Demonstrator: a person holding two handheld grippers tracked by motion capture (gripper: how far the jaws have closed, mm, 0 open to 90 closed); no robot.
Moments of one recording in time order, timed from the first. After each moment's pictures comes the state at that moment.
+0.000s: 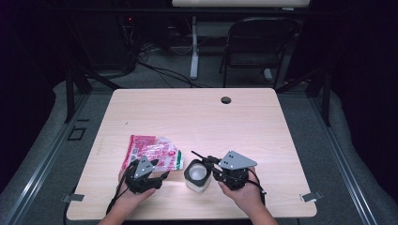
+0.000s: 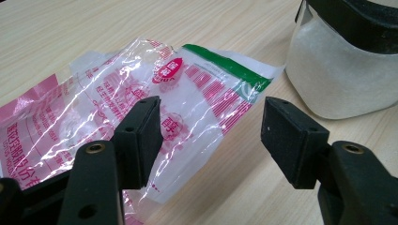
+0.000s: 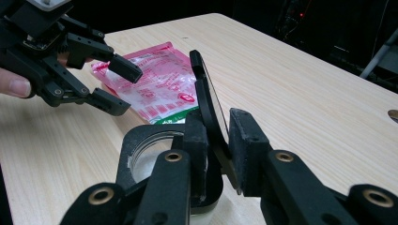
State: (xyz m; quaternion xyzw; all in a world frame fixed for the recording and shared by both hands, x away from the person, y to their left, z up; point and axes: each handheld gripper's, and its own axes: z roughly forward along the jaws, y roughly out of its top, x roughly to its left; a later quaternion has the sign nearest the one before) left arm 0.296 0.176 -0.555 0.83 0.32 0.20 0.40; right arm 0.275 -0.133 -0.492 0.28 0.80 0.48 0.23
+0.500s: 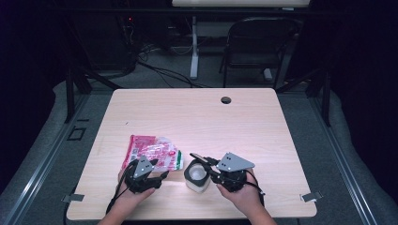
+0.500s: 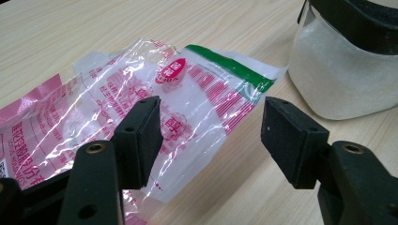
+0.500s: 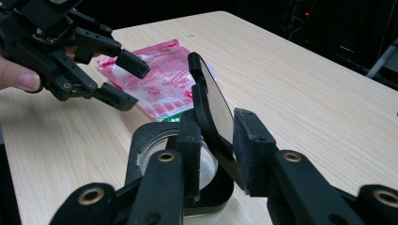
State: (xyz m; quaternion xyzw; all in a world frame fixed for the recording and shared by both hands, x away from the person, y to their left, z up) left arm 0.296 0.178 -0.555 0.83 0.32 0.21 0.40; right arm 0.272 -0.129 -0.494 0.27 0.80 0.48 0.22
